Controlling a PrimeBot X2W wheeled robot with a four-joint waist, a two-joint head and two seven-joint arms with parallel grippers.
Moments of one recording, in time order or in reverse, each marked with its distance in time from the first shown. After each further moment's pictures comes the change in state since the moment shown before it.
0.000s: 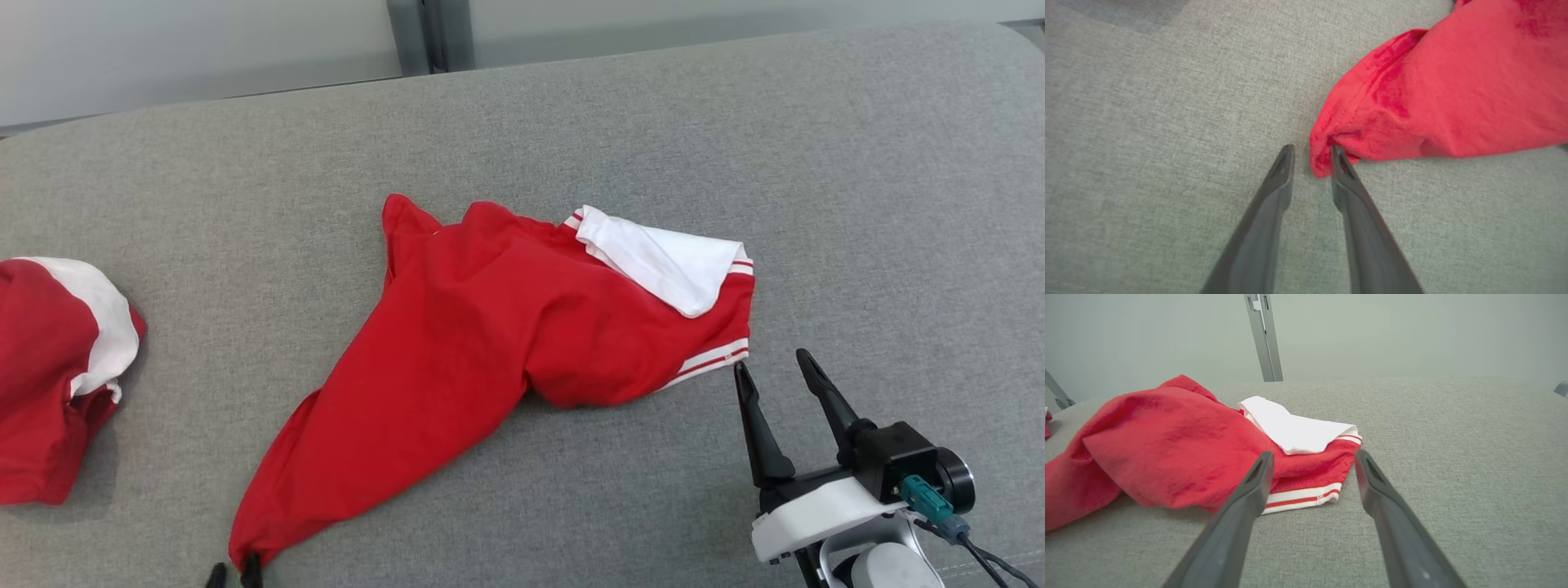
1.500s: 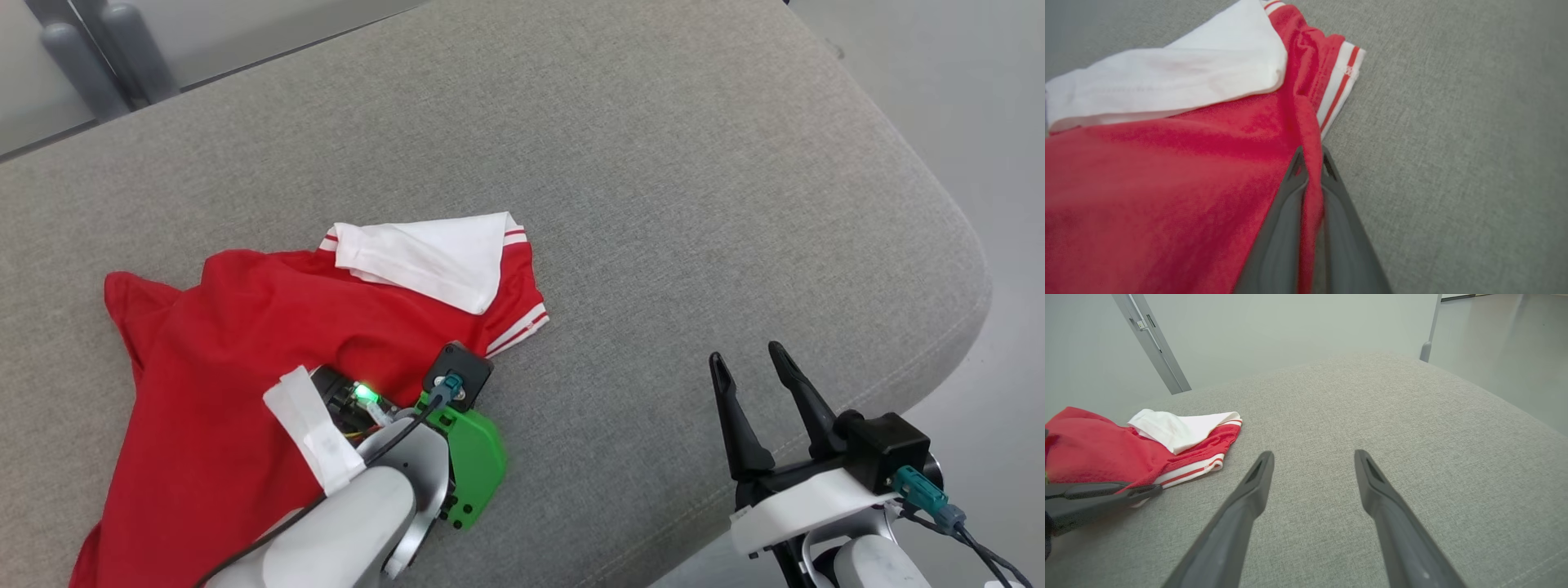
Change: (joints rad) left arm -0.778 -0.194 -0.552 0.313 0.557 -0.085 0.491; right arm -0.022 -0.001 0.069 -0.007 0.131 0.000 0.000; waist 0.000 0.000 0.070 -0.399
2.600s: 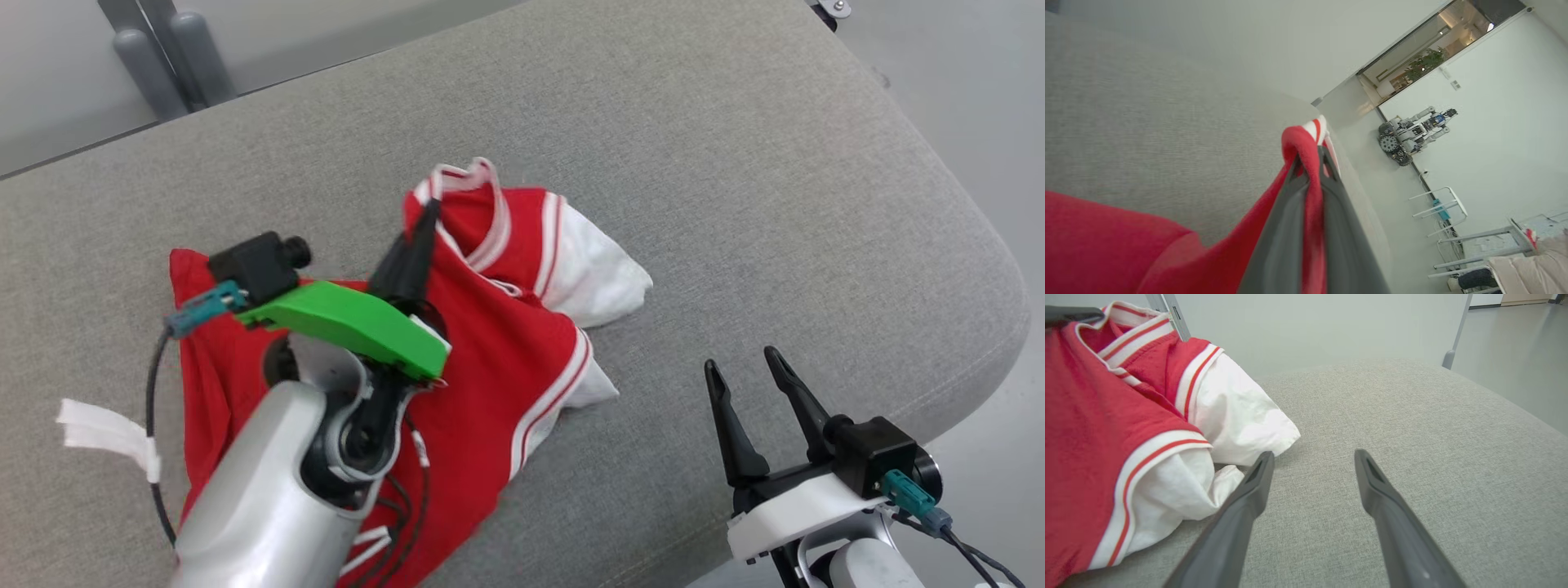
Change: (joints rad) left arm 0.103 -0.154 0.495 -0.256 -0.645 -0.050 -0.239; right arm 0.002 0.000 -0.001 0.013 -0.058 0.000 0.000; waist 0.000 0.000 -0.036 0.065
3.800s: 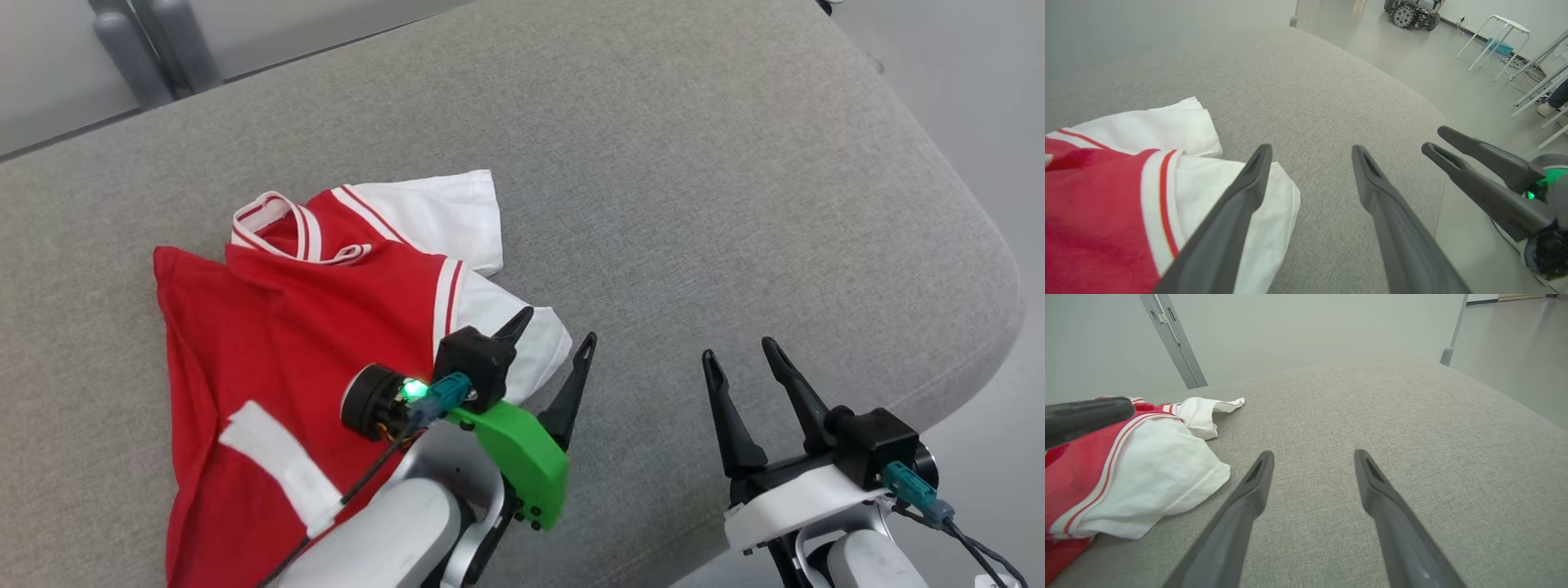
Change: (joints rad) left arm -0.018 0.123 -0.416 -0.091 0.460 0.130 0.095; right arm -0.016 0.001 0.006 -0.003 0.025 0.000 0.000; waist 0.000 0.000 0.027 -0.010
